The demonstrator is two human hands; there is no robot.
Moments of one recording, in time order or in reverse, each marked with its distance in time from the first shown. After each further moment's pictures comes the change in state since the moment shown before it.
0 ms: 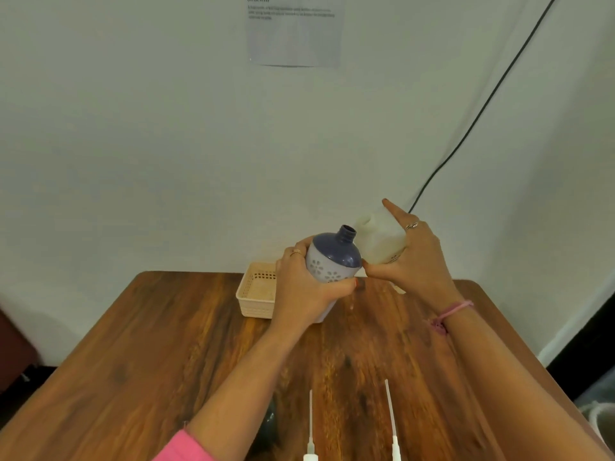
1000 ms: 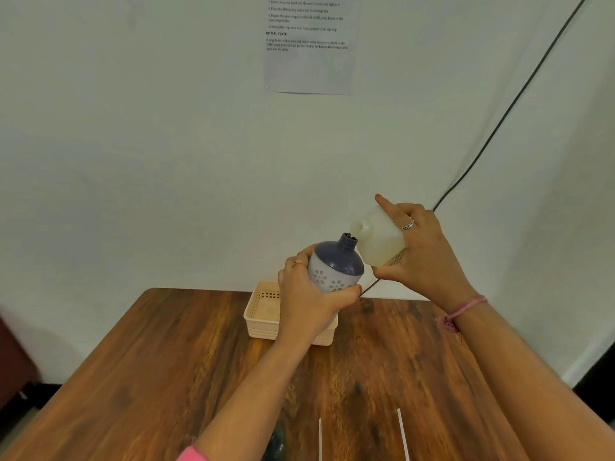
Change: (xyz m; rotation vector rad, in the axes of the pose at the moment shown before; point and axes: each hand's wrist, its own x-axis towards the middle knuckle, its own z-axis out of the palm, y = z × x) left_hand 0.016 0.005 -0.013 -0.032 0.056 -0.002; right_hand 0.036 -0.017 -0.003 -0.339 0.000 -0.246
